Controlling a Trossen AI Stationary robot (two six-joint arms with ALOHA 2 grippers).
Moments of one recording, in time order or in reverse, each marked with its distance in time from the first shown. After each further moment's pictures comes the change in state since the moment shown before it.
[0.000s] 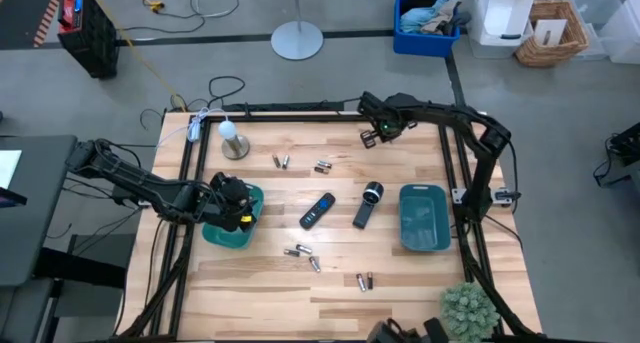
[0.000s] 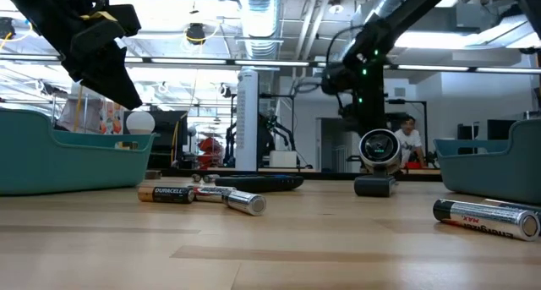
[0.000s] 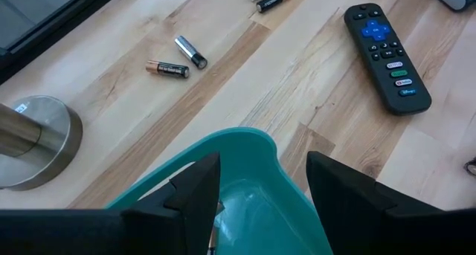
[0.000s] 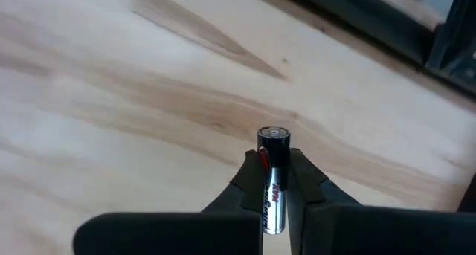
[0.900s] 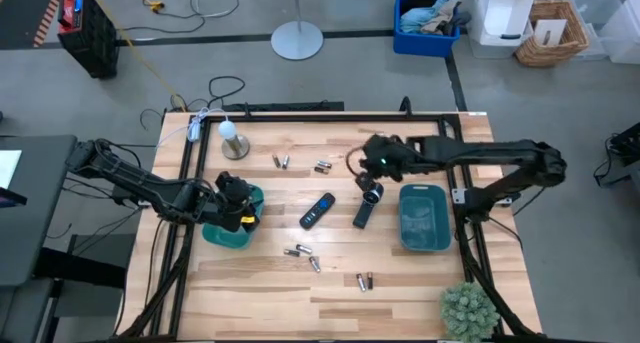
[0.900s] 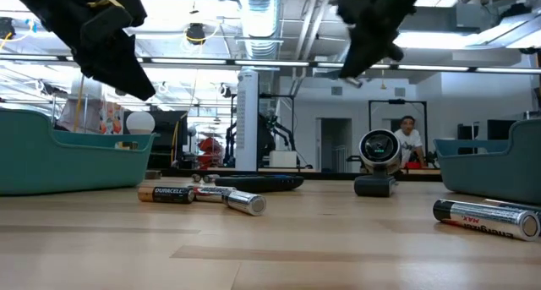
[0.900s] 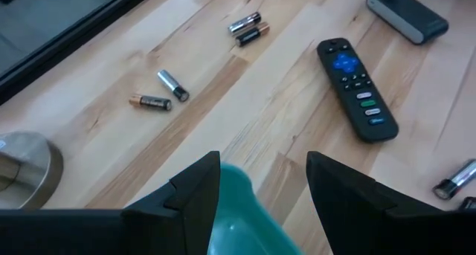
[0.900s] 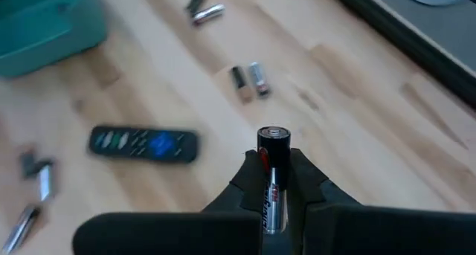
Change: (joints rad) left arm 0.000 0.000 0.000 0.125 -0.025 0.092; right arm 0.568 -0.481 -0.160 0.202 0.006 0.024
